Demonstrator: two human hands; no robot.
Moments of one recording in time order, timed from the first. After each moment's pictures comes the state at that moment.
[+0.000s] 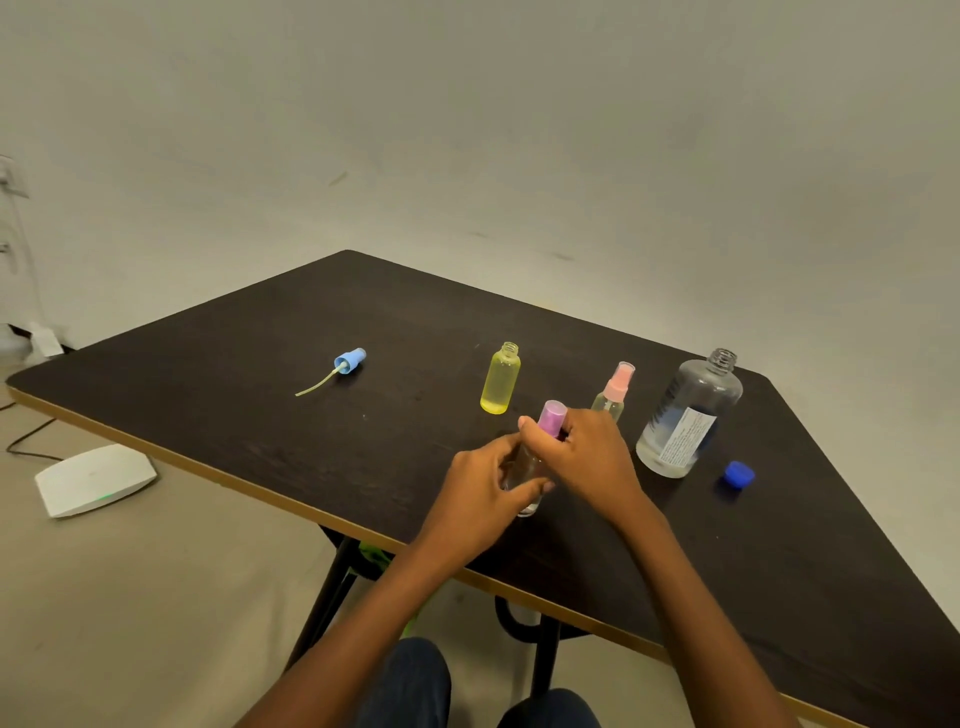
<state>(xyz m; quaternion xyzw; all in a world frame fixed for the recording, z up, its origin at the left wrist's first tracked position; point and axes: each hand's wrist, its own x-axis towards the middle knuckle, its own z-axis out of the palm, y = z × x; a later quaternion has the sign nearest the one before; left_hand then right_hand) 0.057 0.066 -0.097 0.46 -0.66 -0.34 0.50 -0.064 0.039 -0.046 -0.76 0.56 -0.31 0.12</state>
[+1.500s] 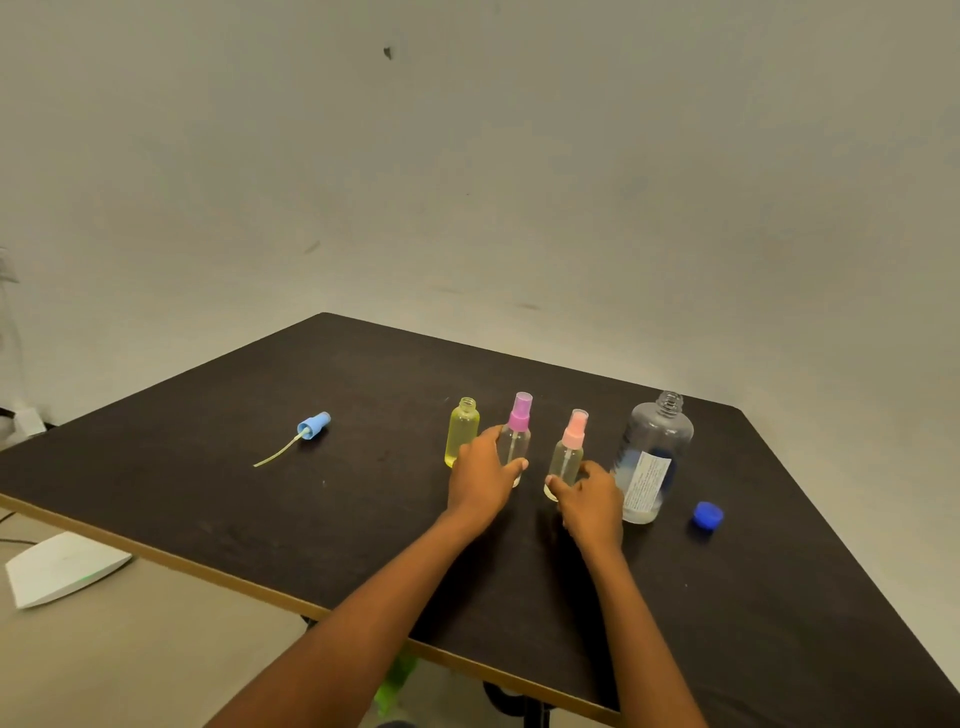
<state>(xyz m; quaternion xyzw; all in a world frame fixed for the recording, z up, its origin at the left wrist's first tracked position) 0.004 -0.042 -0.092 0.58 -0.61 -0.26 0.47 -0.120 -0.026 -0.096 -0.52 0.71 -0.43 0.21</state>
